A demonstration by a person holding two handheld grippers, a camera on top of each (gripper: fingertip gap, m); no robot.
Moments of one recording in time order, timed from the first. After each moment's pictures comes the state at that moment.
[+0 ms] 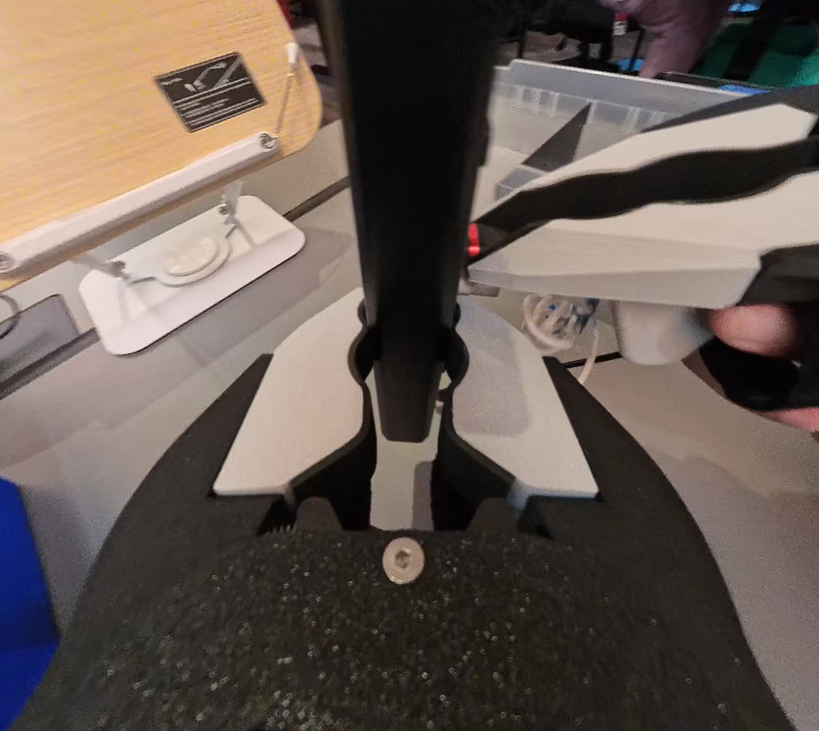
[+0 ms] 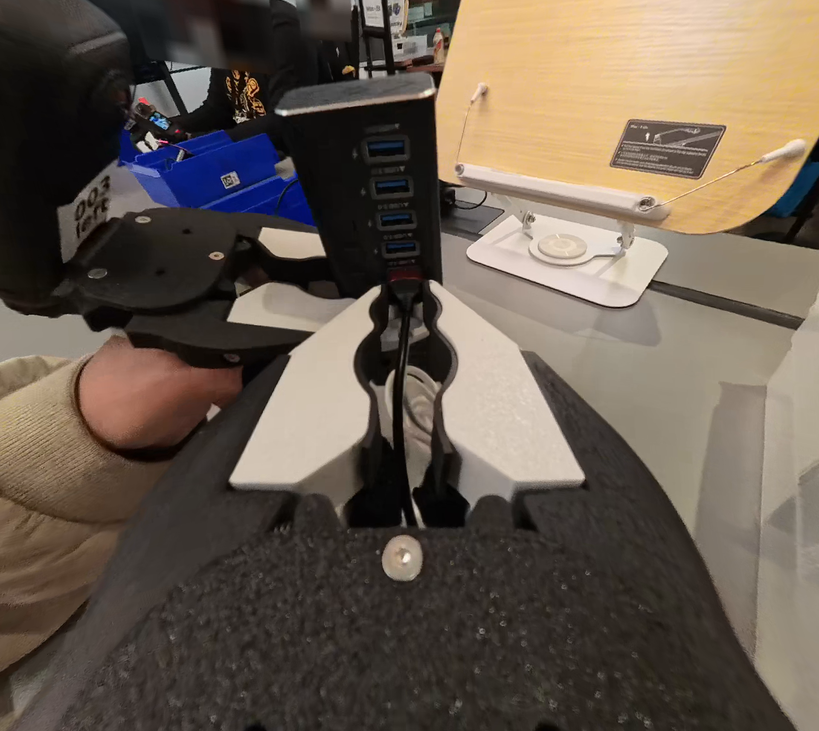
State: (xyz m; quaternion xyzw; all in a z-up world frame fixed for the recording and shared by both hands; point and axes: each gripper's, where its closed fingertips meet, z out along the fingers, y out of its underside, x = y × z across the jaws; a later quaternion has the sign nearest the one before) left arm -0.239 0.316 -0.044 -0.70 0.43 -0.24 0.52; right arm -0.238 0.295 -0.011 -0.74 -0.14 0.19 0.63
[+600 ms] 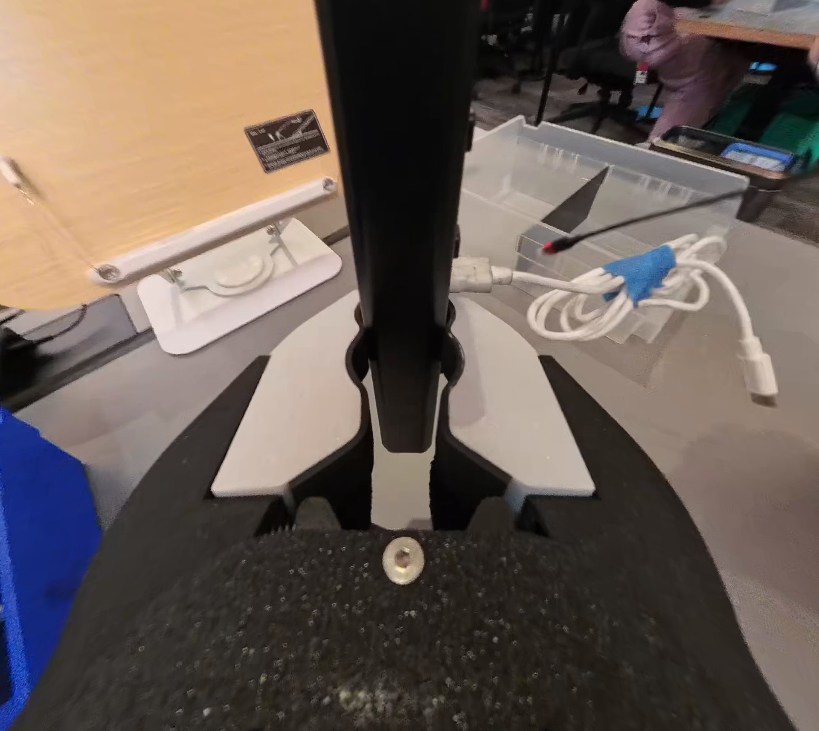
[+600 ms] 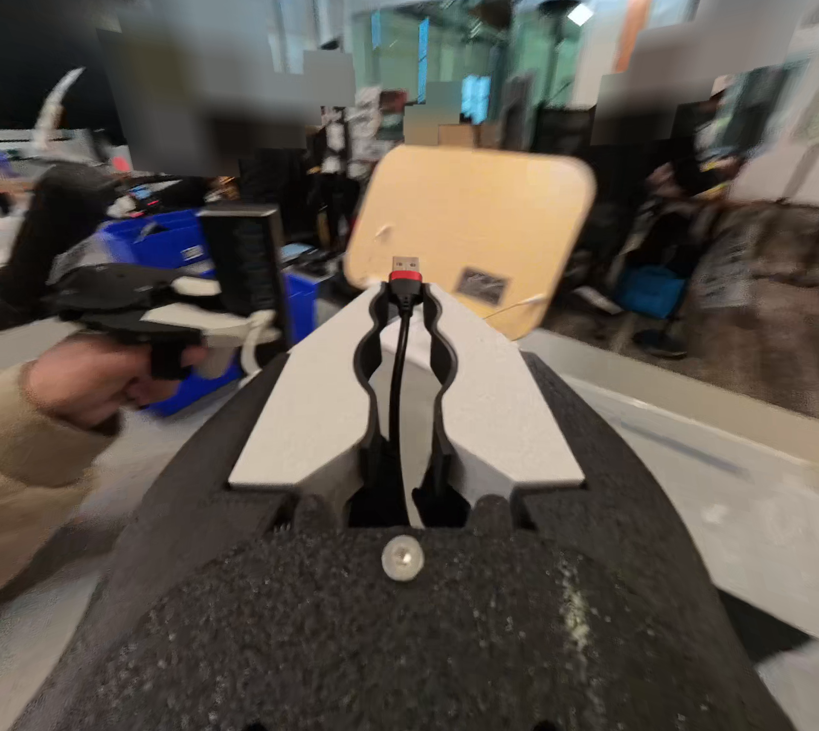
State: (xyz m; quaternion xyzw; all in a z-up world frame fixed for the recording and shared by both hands) left arm -0.261 0.328 0.001 -0.71 0.38 -0.27 0.53; right arm -0.108 0.262 0.102 -0.67 -0.14 0.14 0.71
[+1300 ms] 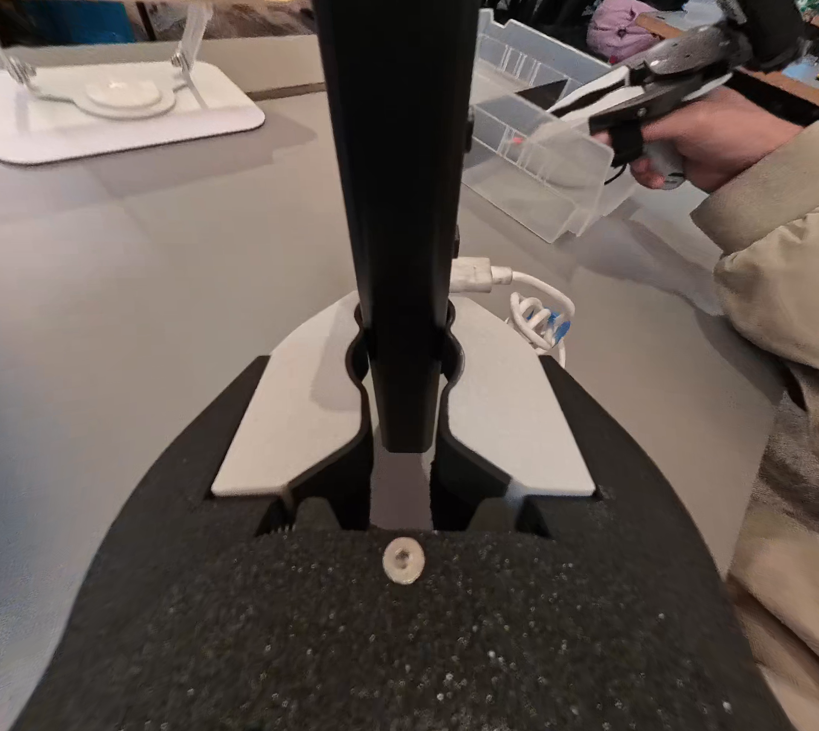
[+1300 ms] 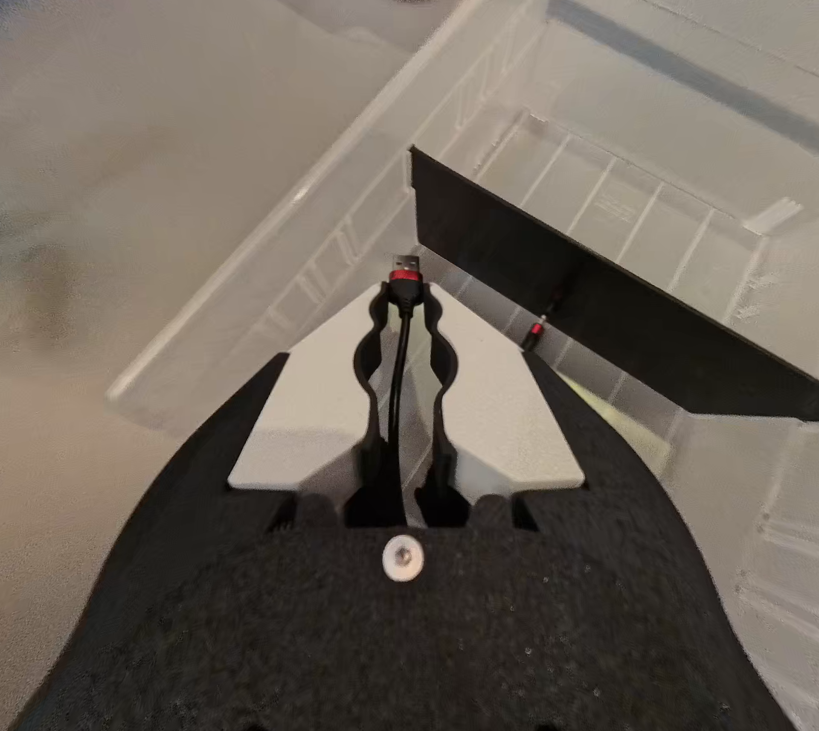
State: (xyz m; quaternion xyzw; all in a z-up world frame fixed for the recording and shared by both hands) left arm -0.287 0.255 -0.098 -0.75 0.33 -0.33 0.46; right arm -0.017 0.301 -0.140 -0.89 -0.19 0.08 0.40
